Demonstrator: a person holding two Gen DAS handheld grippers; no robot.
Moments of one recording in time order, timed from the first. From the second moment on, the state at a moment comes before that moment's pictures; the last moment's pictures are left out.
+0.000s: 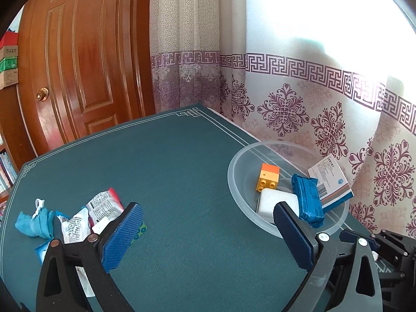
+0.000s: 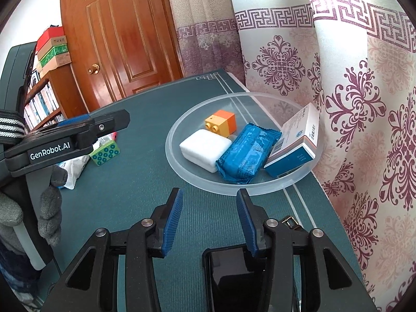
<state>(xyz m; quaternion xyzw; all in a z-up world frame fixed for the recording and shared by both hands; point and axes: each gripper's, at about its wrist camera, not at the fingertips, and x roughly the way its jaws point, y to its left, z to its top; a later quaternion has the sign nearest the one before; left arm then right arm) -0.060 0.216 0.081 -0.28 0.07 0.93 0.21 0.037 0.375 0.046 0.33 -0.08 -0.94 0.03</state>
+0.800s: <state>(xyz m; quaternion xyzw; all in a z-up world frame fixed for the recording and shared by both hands) -0.063 0.084 0.069 -0.31 -0.02 0.95 0.07 0.036 0.326 0.037 0.35 -0.08 -0.93 0.07</state>
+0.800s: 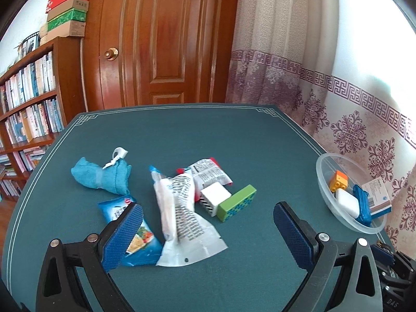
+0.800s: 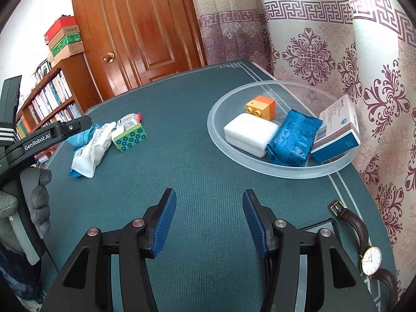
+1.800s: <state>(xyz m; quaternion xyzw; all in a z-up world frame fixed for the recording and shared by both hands) -0.117 0.004 0.009 -0.40 -0.06 0.91 -0.09 0.020 0.270 0.022 0.37 -0.06 -0.92 0.13</state>
